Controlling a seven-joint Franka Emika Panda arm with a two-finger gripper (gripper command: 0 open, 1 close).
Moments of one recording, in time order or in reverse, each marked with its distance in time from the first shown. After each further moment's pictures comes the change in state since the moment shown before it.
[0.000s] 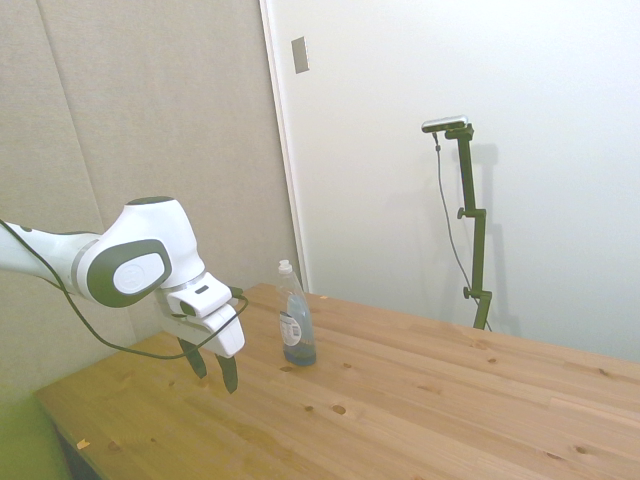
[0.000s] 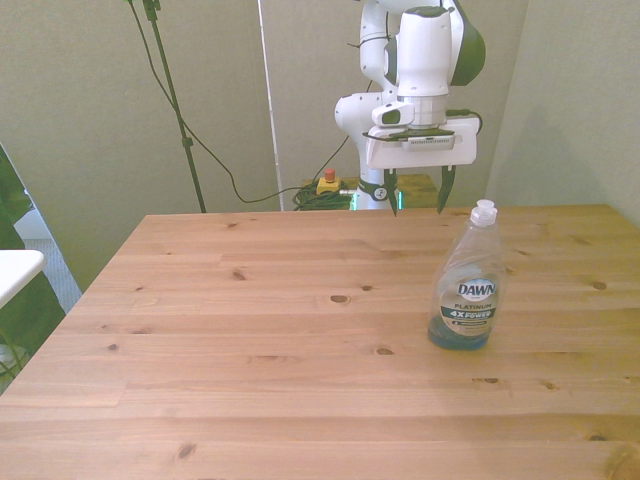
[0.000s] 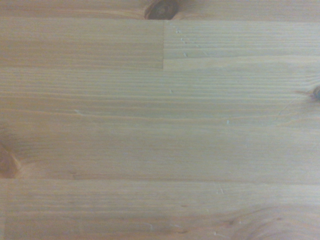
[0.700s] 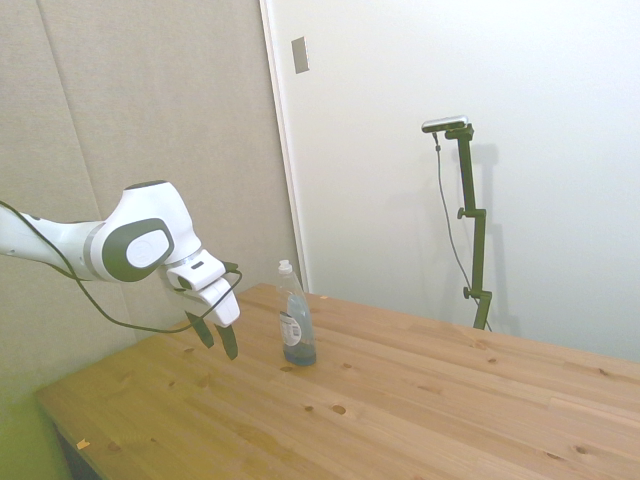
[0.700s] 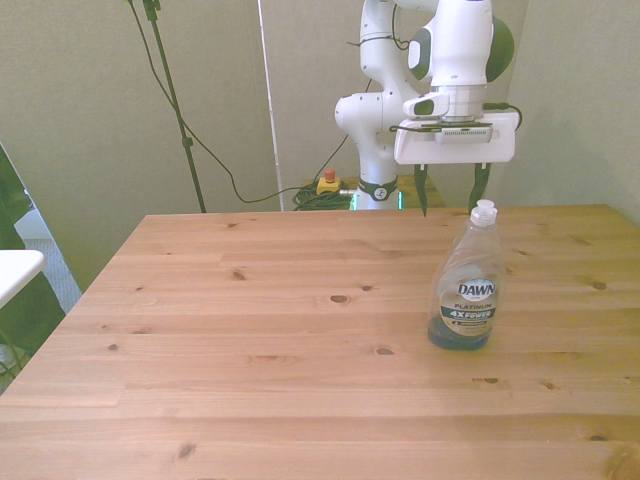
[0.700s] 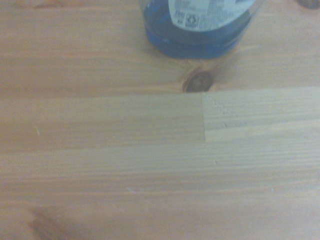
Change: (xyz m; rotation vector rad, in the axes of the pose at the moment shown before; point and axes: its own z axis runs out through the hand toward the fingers) arm -0.001 -0.075 -0.018 0.040 0.078 0.089
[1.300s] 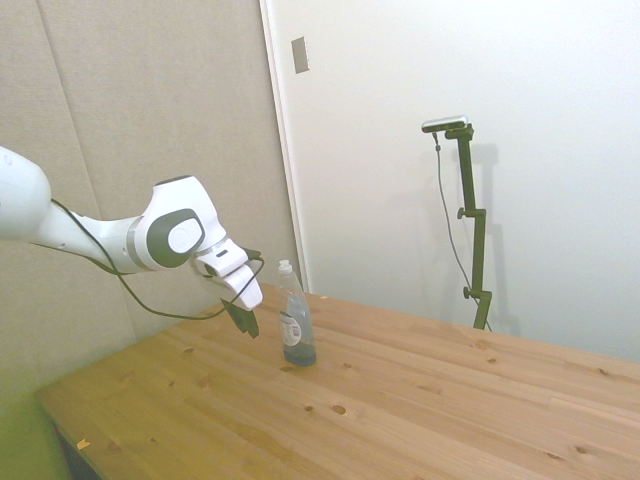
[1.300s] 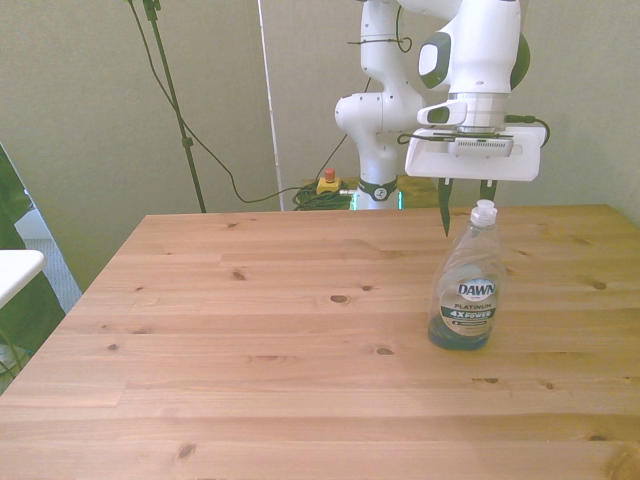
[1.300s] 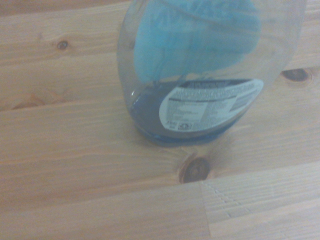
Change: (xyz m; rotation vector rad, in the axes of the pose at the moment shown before) arm 0.039 -0.052 0.016 0.008 0.070 0.100
